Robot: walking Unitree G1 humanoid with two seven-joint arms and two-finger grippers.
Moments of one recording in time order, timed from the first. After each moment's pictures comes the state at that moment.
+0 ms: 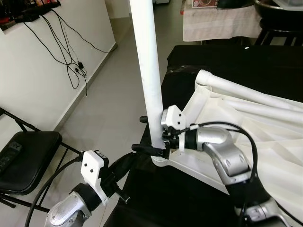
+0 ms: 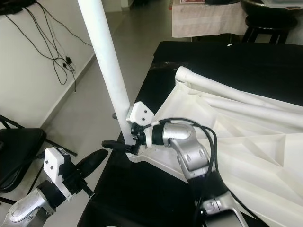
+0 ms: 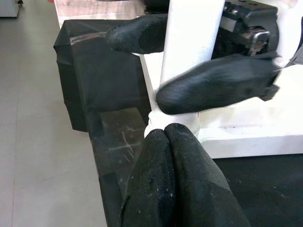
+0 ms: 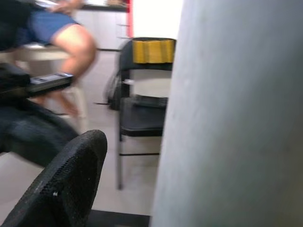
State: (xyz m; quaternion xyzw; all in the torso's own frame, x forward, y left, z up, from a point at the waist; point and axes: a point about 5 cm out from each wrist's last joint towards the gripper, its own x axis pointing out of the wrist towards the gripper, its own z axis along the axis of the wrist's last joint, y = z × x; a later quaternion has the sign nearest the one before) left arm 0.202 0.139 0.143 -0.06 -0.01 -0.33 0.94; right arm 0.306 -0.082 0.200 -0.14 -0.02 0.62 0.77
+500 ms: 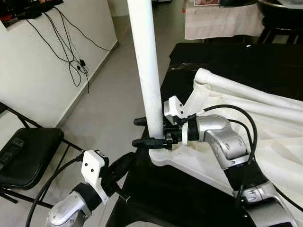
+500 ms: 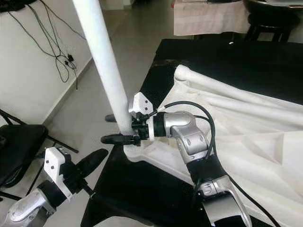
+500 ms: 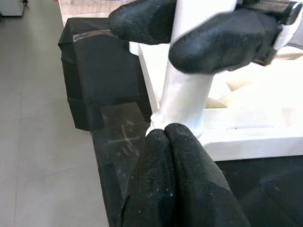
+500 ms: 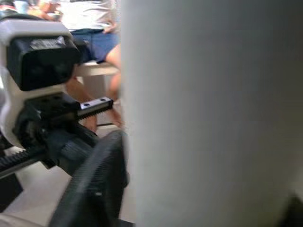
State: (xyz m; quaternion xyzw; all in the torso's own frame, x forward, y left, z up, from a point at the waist) left arm 0.200 0.138 0.140 -0.06 -0.01 -0.32 0.94; right arm 0.315 -0.081 0.210 -0.09 0.00 0.69 0.71
